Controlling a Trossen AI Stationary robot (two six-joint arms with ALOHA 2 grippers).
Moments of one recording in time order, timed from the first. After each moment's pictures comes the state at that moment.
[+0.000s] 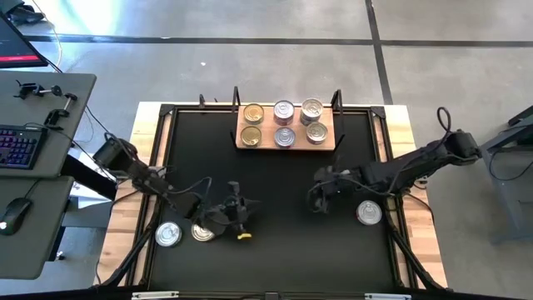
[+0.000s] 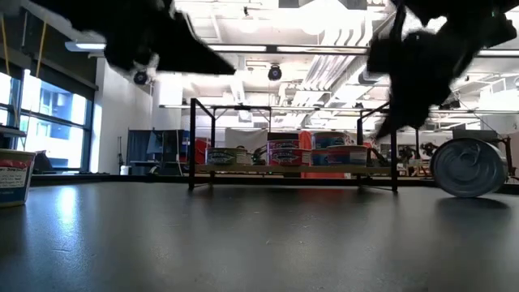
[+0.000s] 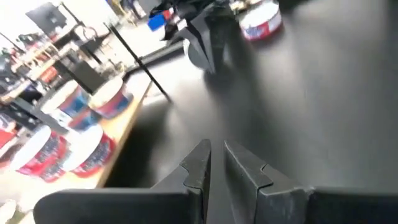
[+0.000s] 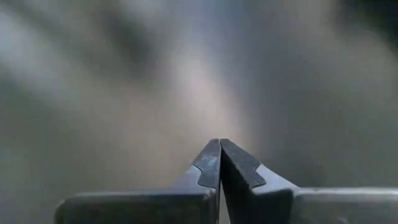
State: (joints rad) left arm -0.52 1.64 0.76 0.39 -0.83 0.15; right arm 0.21 1.26 0.60 -0.22 0.15 0.60
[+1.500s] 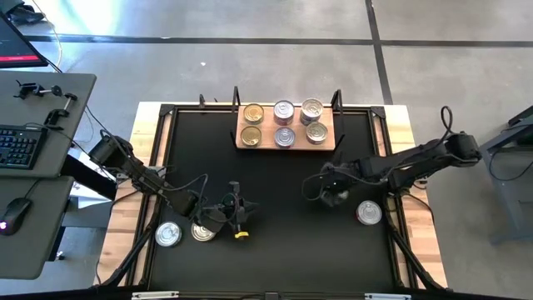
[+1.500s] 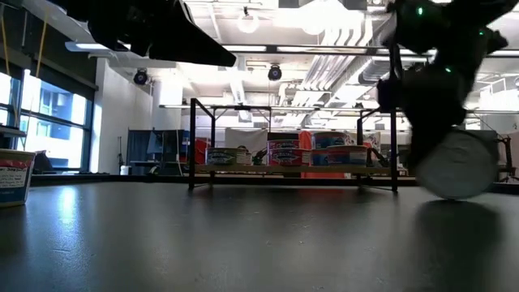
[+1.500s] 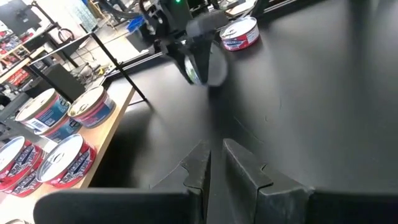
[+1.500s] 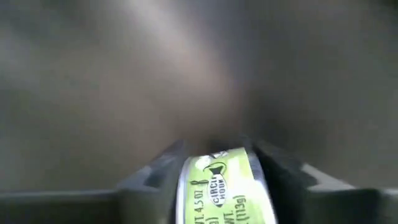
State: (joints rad) left arm -0.52 1.59 0.76 0.36 -0.74 0.13; right arm 0.08 1.26 0.60 -0.48 0.03 0.72
